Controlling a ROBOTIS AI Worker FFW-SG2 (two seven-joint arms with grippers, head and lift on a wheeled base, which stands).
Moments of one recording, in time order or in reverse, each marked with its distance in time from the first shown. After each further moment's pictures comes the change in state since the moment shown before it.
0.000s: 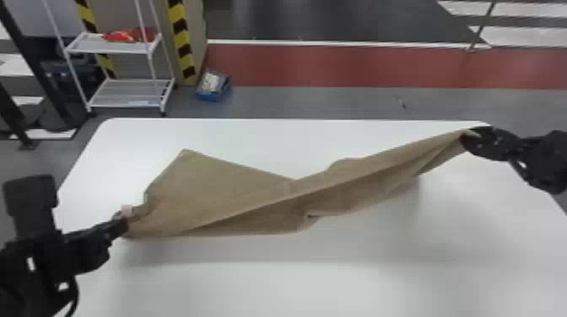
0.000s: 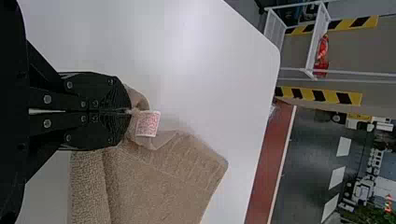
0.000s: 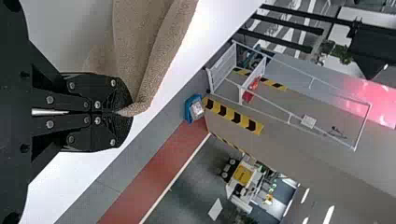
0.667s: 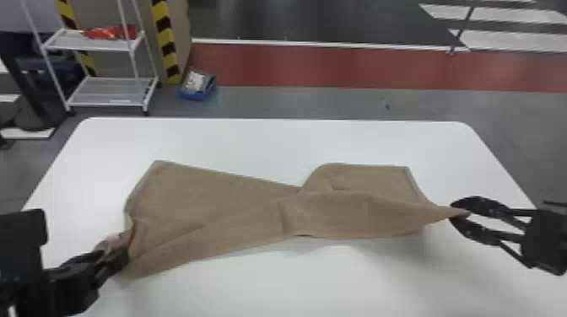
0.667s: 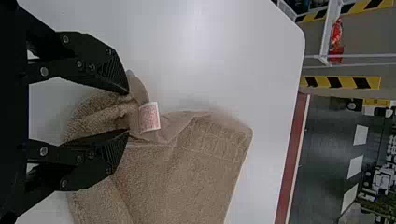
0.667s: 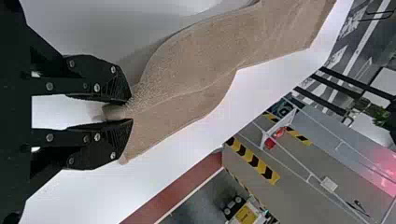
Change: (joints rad) left arm 0.162 -0.003 -0.068 -0.091 0.000 -0.046 0.026; right arm 0.331 -0.026 -0.085 -0.049 0.044 -0.321 0.002
